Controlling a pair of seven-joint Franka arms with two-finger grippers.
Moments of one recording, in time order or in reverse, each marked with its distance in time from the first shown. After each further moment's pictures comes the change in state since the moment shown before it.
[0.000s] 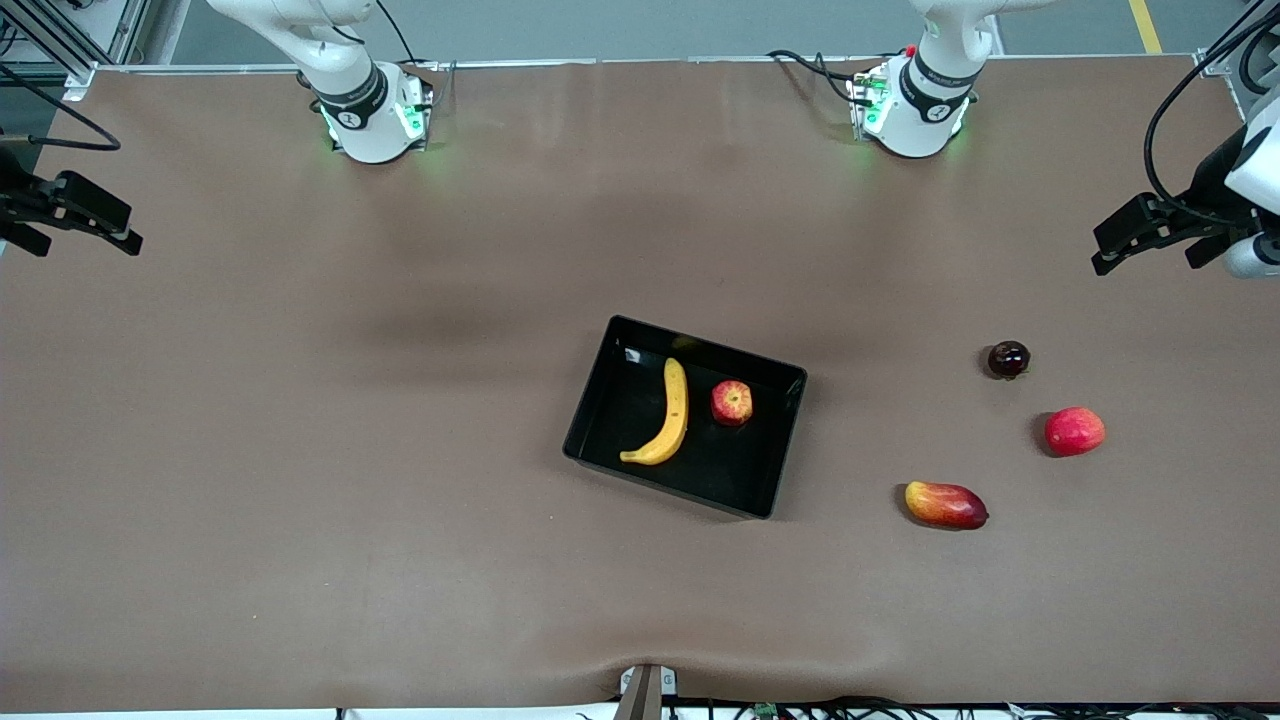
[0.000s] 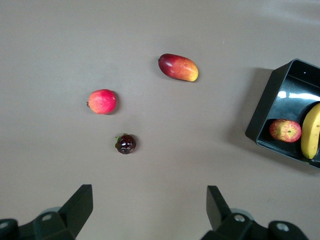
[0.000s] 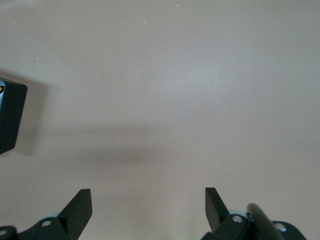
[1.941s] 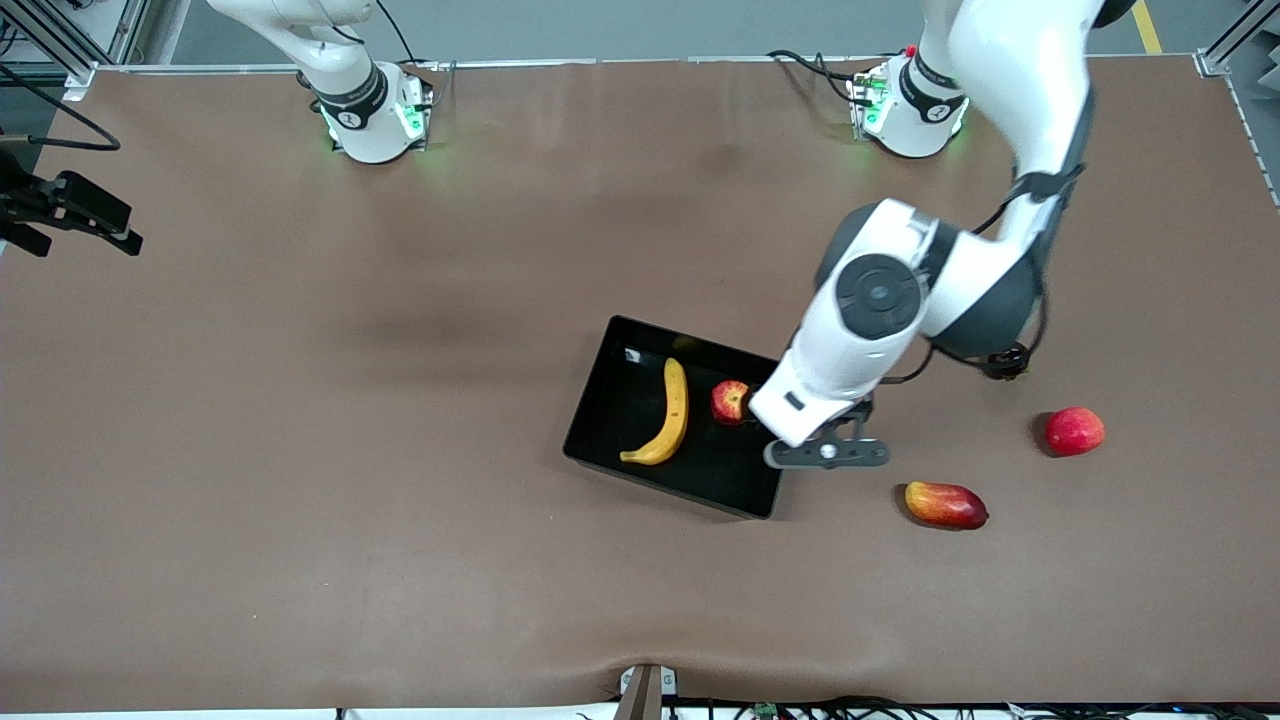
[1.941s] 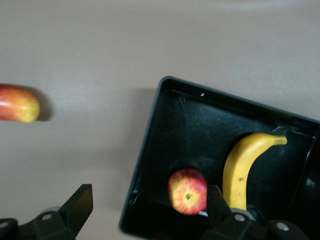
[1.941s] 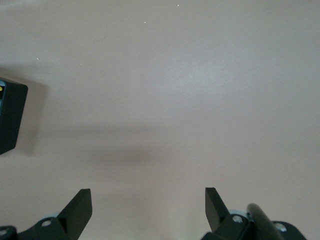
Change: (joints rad) left arm -0.505 0.674 0.020 0.292 0.119 0.377 -0.410; right arm 0.000 0.000 -0.001 0.000 0.002 0.000 0.000
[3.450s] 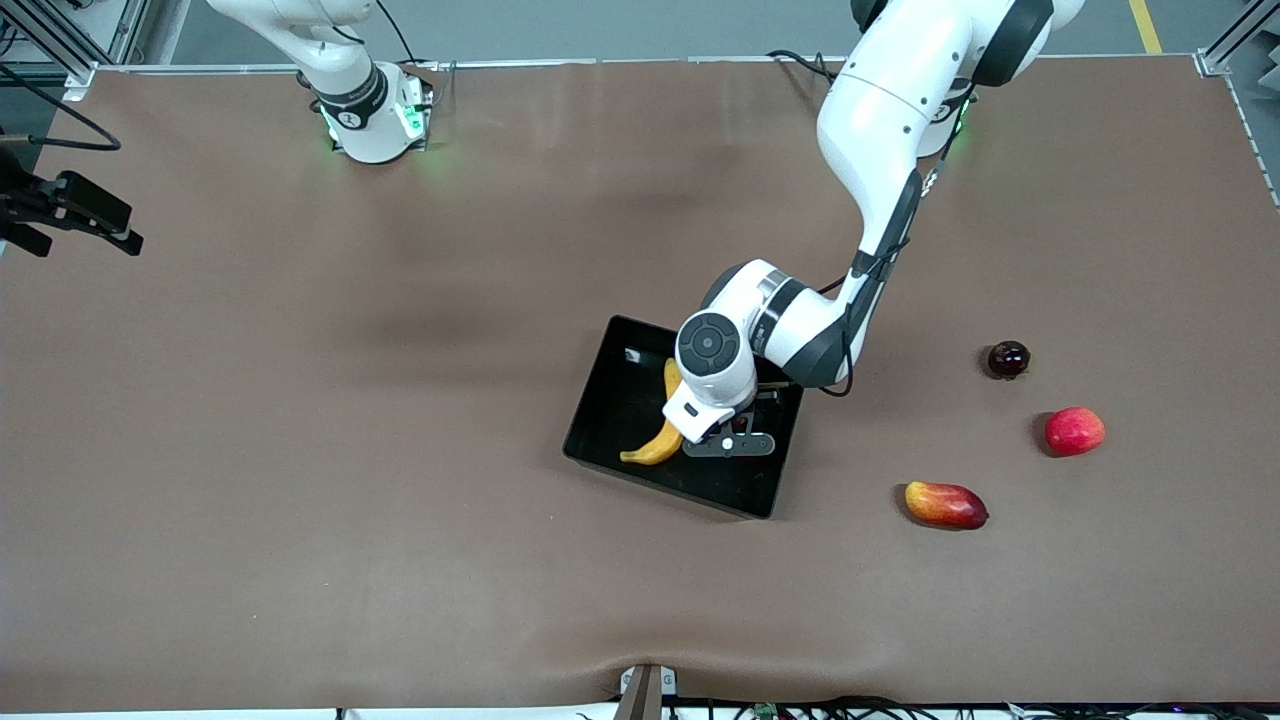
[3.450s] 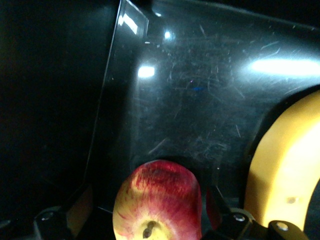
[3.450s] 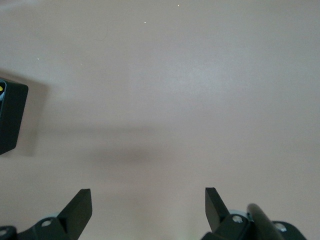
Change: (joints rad) left arm -0.248 0.208 0.169 -0.054 -0.007 0.047 -0.148; right arm 0.000 0.000 0.000 0.000 0.001 0.000 0.000
